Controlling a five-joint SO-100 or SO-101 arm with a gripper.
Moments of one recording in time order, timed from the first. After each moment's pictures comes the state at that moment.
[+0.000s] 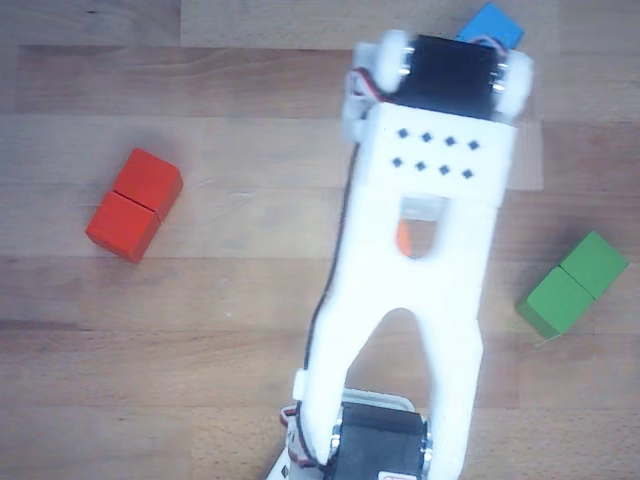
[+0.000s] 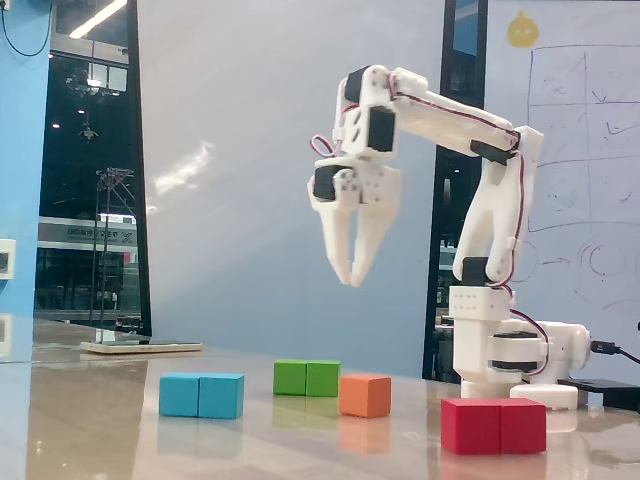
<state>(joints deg) 3.7 107.1 96.2 97.2 -6.5</state>
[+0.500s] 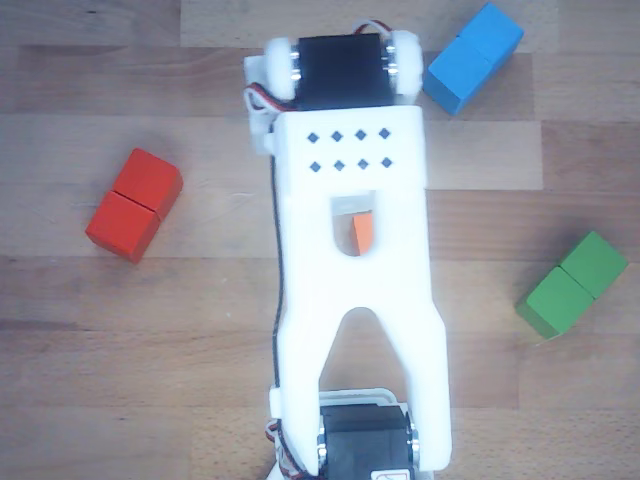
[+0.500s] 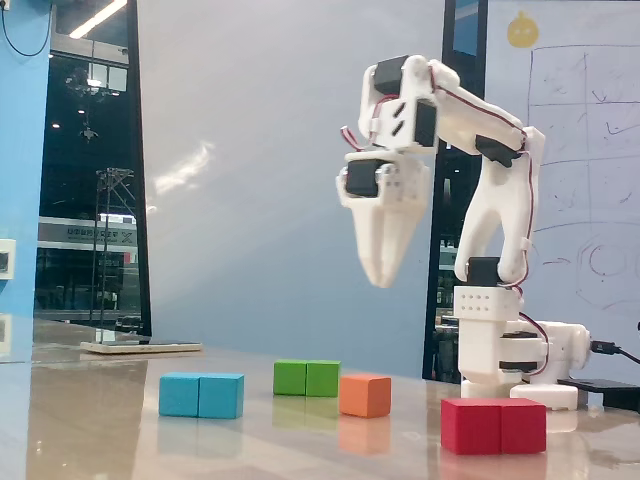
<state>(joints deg) -4.5 107.1 96.2 97.2 -6.7</state>
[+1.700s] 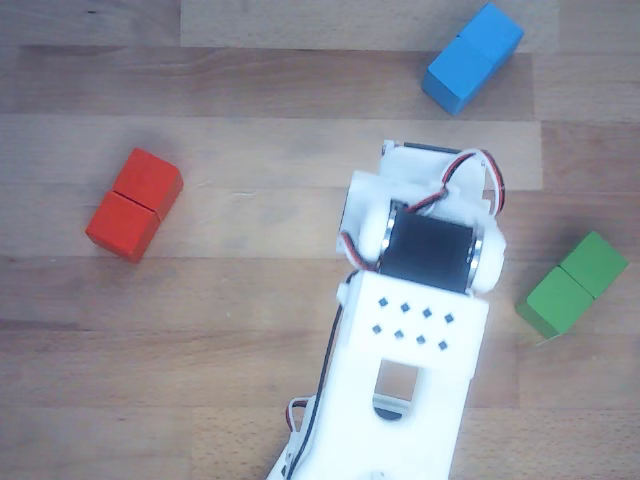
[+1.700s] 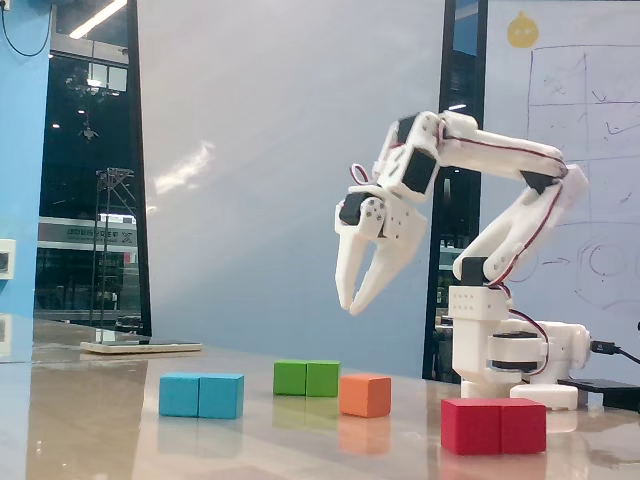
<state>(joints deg) 10.5 140.4 135.9 69.6 -6.7</state>
